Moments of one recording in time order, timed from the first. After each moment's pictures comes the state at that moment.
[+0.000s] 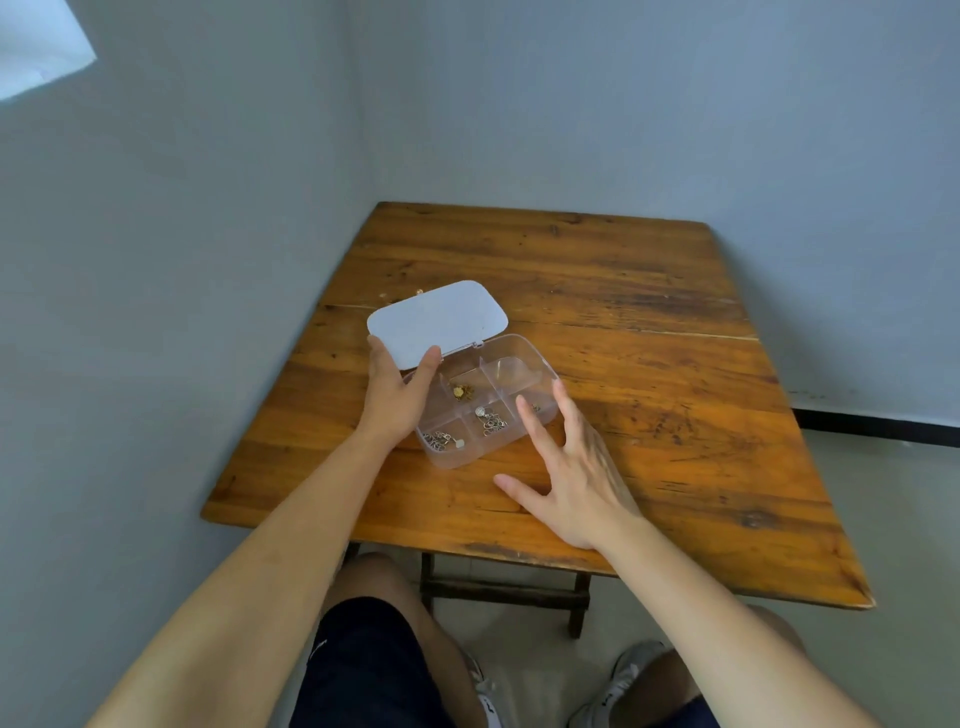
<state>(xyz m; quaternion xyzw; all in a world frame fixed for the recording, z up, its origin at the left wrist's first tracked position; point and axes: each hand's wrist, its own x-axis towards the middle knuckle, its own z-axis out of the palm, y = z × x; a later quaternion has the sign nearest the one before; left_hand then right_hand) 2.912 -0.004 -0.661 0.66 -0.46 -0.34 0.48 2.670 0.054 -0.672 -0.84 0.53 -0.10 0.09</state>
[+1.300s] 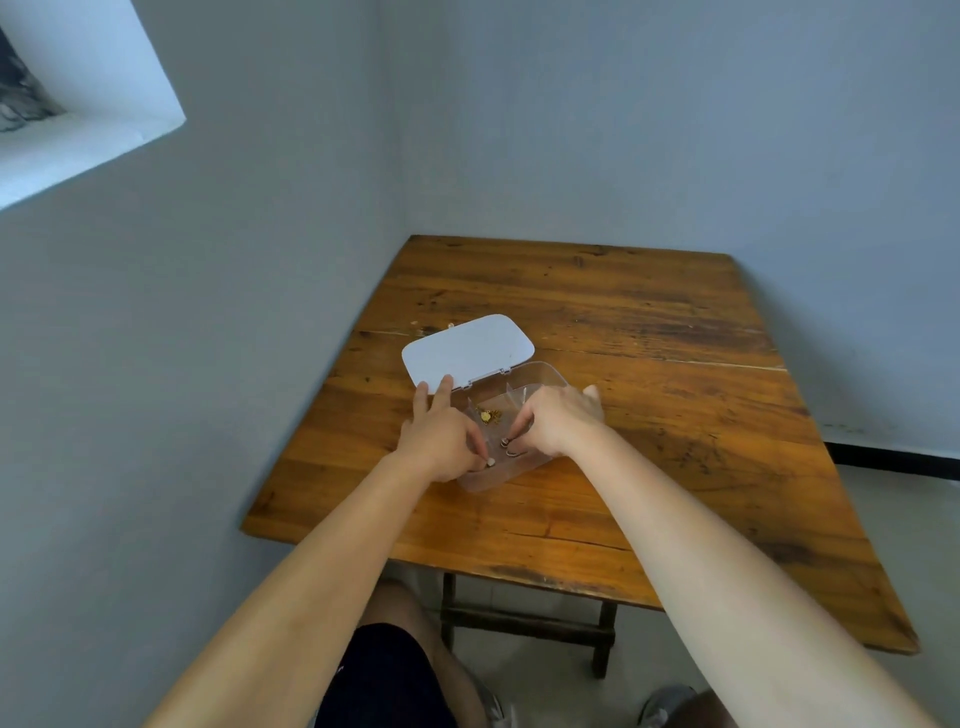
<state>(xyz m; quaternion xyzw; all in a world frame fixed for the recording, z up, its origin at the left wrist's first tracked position) 2.890 0.030 -0.618 0.73 -0.64 -0.25 0.06 2.738 -0.028 -0.612 -0.81 0.58 0.07 0.11</state>
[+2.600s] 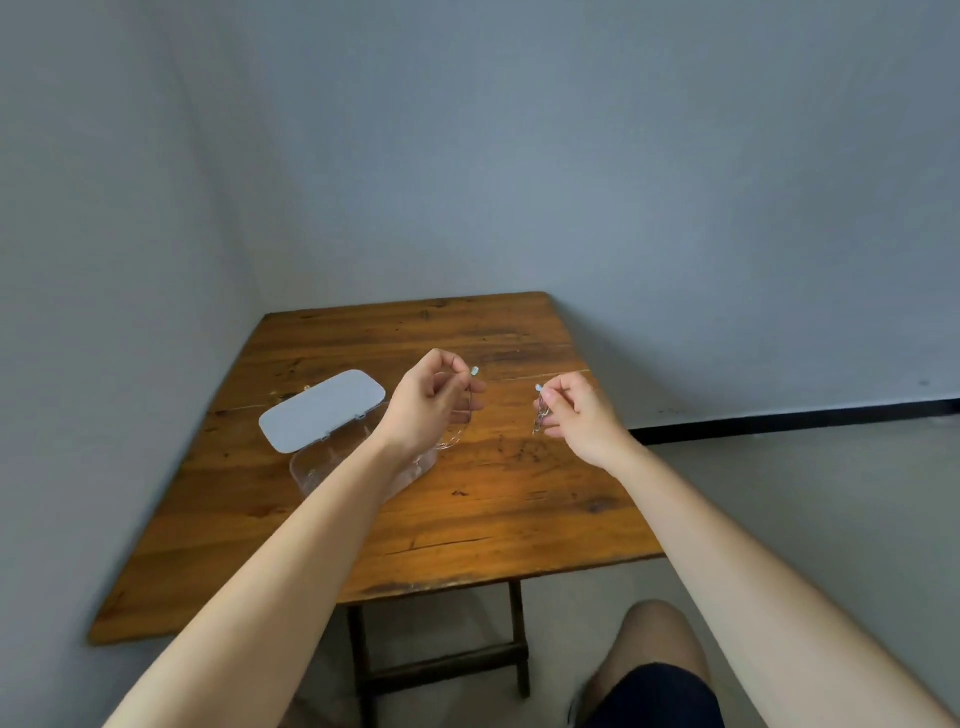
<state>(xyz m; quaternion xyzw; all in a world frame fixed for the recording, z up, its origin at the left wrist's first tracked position) 2.754 0.036 -0.537 0.45 -0.62 -0.45 0.45 2.533 0.039 -0.571 -0.61 0.61 -0.39 0.32</state>
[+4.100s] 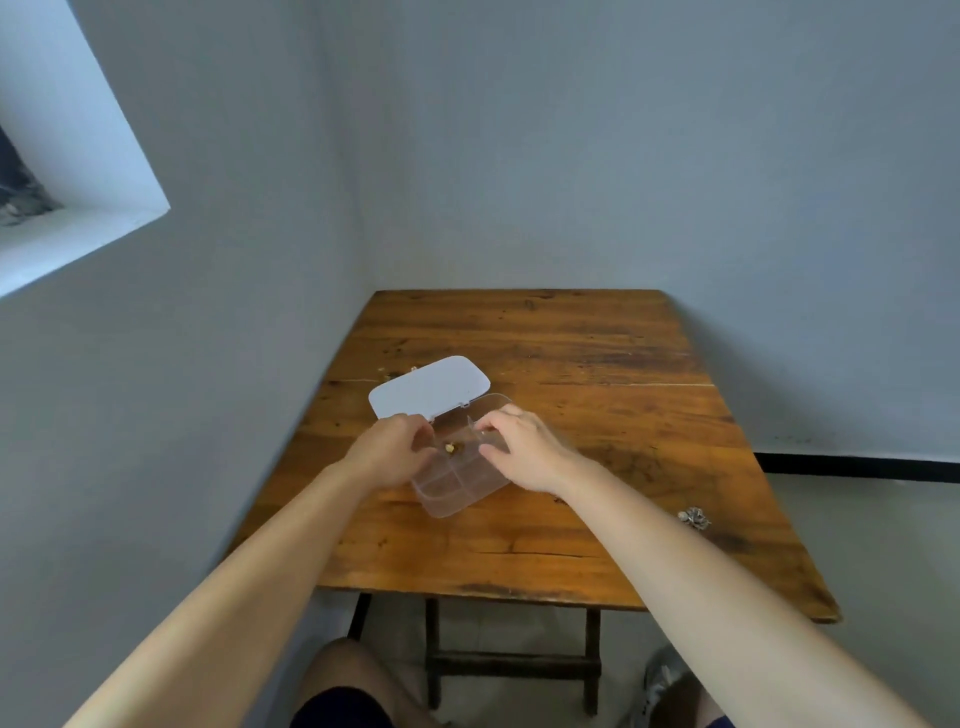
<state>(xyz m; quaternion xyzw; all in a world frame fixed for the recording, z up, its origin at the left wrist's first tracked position) 2.919 0.018 -0.602 0.68 -0.71 -0.15 0.10 2.707 0.001 -0.603 -0.83 0.50 -0.13 0.21</state>
